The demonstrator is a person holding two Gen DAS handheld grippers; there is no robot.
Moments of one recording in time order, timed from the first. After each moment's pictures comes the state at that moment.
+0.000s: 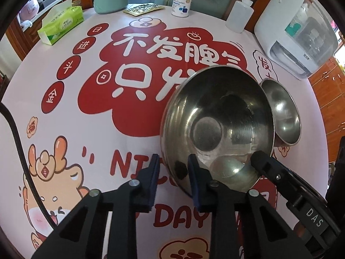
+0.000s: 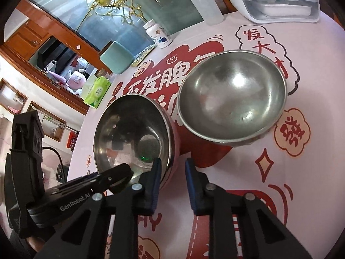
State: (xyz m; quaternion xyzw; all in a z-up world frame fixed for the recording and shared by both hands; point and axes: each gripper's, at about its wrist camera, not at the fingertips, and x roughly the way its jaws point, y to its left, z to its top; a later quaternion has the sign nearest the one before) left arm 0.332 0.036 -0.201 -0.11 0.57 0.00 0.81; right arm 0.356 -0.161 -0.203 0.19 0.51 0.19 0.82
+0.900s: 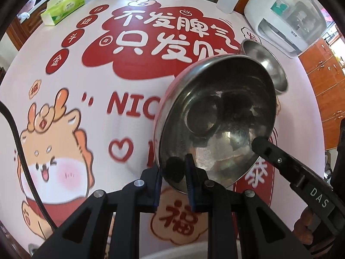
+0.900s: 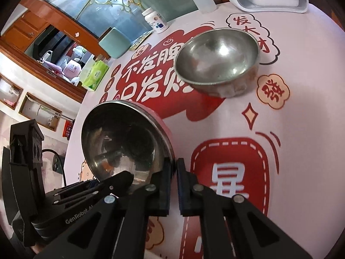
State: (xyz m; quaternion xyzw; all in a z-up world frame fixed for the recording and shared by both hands) left arm 0.261 0.026 -0.202 -0.12 0.60 -0.02 0.79; right arm 0.295 -0.165 -0.194 0.17 0.54 0.18 0.80
